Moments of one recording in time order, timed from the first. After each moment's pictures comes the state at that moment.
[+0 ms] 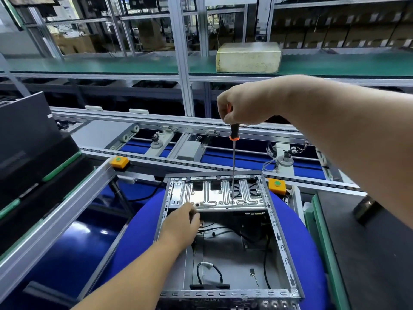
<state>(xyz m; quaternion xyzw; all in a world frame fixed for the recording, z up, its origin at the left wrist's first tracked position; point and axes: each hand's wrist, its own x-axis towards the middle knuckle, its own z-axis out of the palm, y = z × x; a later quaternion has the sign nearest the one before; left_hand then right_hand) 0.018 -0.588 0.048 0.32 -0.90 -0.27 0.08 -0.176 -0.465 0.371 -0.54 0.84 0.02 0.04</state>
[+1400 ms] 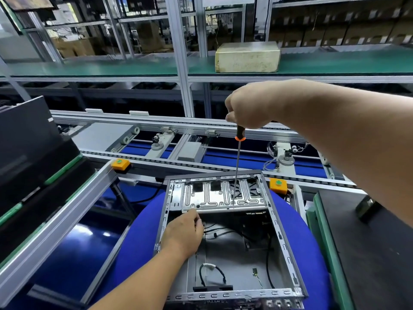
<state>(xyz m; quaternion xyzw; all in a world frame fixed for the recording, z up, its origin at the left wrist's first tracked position) 0.021 -0.578 0.038 0.30 -0.93 -0.21 0.08 -0.182 -0.461 0.362 -0.52 0.84 0.12 -0.07</state>
